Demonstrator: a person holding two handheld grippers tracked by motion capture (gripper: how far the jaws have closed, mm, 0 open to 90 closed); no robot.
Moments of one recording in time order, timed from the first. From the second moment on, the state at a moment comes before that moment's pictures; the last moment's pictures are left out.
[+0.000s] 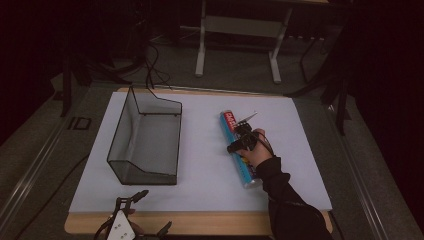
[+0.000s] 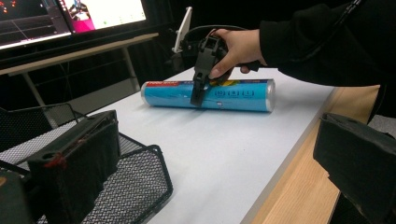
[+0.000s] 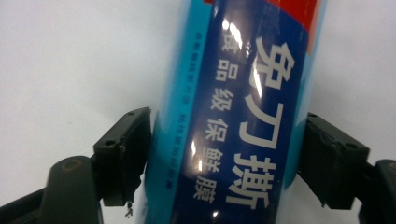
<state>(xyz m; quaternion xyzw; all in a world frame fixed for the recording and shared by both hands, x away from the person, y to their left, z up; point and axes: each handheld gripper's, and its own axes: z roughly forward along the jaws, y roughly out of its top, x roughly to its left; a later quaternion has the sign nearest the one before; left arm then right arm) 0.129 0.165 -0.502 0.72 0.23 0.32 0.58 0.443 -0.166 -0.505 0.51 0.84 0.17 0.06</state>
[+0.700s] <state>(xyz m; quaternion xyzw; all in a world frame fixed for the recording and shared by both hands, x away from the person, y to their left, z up) 0.131 0.161 -0.504 0.73 0.23 0.33 0.56 0.454 -0.153 -0.509 0.54 0.84 0.10 0.04</state>
